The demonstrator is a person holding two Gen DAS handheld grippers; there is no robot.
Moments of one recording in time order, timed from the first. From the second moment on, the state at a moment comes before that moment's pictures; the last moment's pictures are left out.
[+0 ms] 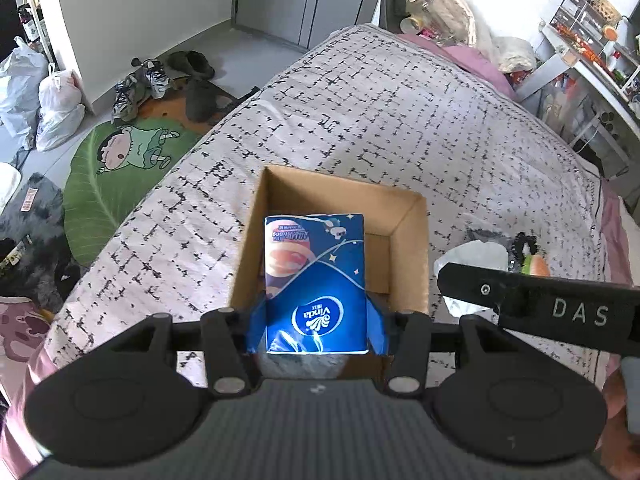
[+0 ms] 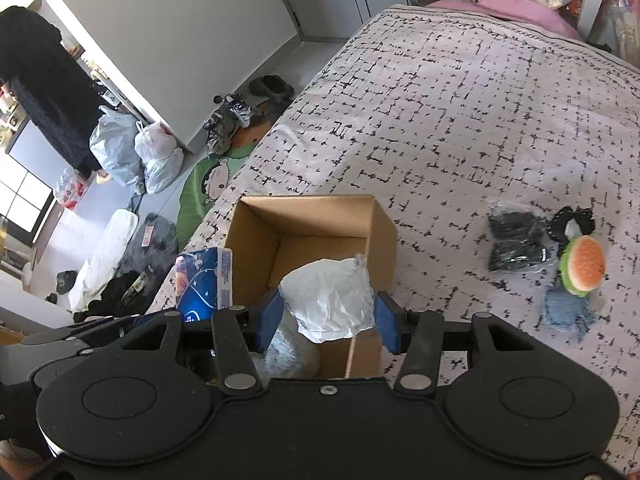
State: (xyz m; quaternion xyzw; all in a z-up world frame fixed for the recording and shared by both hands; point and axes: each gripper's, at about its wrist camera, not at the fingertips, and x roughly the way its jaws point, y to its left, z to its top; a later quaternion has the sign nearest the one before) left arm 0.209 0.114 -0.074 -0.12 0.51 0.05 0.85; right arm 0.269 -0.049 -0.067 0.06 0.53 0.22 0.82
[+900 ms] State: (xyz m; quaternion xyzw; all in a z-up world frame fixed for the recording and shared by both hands) left arm 0.229 0.153 -0.094 -0.14 0.52 0.06 0.84; right arm 0.283 -0.019 -0.126 0.06 0.58 0.22 0.78
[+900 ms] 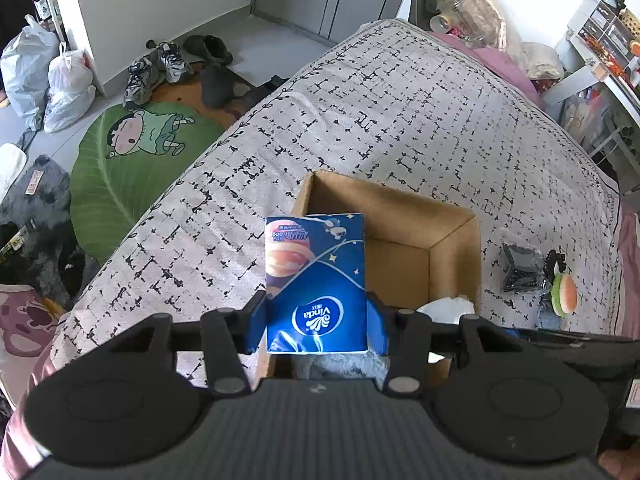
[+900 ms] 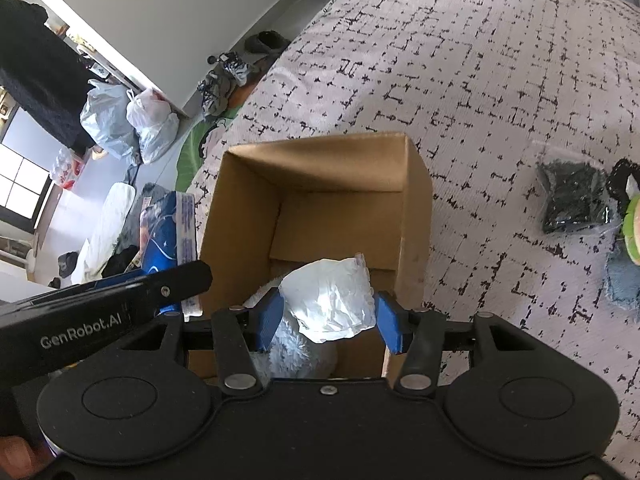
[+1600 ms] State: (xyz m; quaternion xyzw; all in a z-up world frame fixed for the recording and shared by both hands) left arm 0.246 0.142 -0.095 -0.14 0.52 0.06 0.84; right arm 0.270 -0.046 -0.106 0.08 0.57 0.24 0.78
